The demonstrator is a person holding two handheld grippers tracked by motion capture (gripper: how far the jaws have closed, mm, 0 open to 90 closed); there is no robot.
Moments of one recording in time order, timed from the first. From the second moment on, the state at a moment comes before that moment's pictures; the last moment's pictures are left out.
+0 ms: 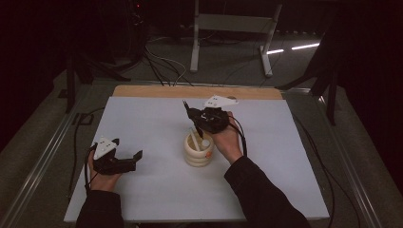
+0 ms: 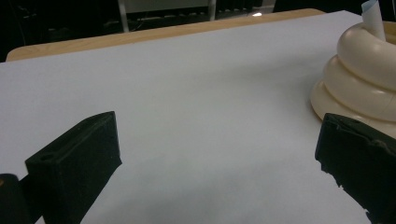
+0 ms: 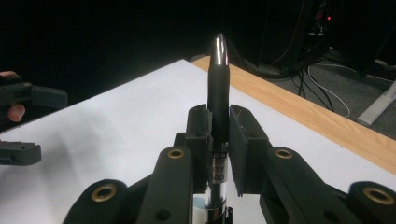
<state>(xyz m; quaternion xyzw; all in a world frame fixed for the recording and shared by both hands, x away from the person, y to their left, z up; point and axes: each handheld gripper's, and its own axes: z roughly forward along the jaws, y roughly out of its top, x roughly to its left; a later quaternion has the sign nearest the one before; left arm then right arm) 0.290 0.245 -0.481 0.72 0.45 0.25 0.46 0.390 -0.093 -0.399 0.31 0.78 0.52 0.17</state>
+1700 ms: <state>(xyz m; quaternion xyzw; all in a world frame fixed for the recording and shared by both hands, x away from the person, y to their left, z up) 0.290 0.244 -0.481 0.72 0.45 0.25 0.46 0.379 -0.108 -0.422 0.31 0.79 0.50 0.15</state>
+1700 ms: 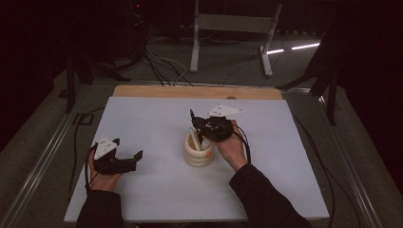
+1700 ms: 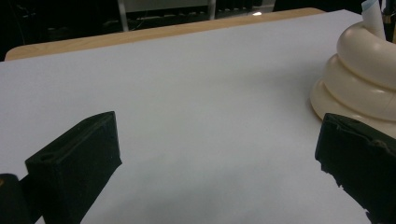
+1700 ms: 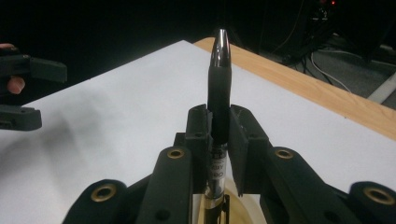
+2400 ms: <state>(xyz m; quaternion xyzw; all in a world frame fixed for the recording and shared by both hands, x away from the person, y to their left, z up) 0.291 0.243 -0.482 0.72 0.45 0.25 0.46 0.378 -0.117 -0.445 0.34 0.81 0.47 0.13</state>
